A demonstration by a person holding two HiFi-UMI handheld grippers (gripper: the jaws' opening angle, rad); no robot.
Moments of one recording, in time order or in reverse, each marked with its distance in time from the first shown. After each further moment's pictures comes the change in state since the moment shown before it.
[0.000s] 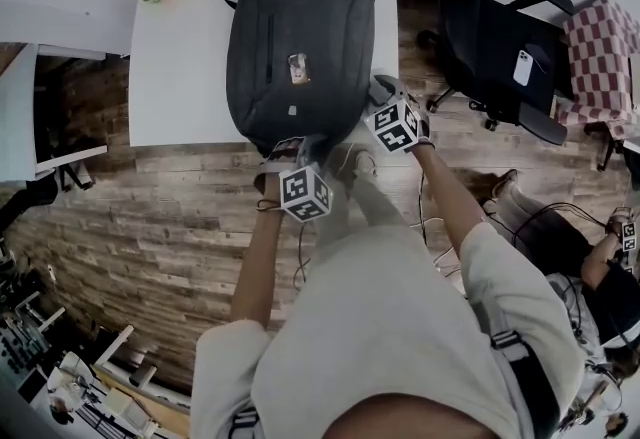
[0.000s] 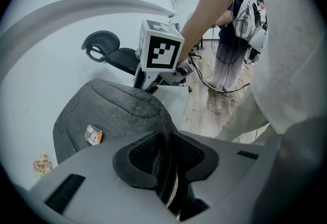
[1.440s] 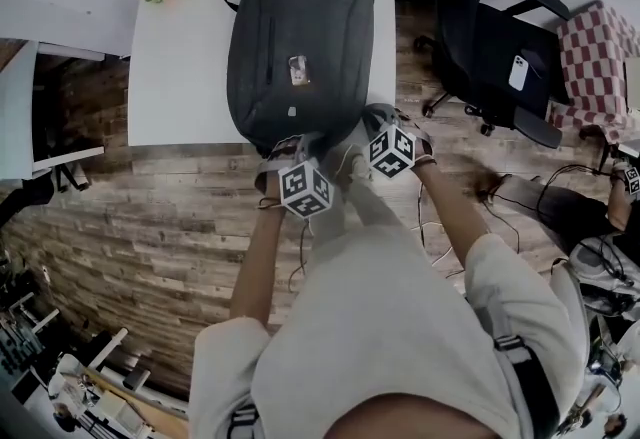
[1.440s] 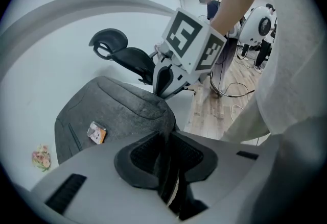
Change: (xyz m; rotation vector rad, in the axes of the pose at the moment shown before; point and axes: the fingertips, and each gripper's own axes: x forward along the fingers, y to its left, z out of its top) left arm -0.001 0.010 0.004 -0.079 -0.011 0.018; right arm -0.030 0.050 -0.019 -0.246 0.086 0.088
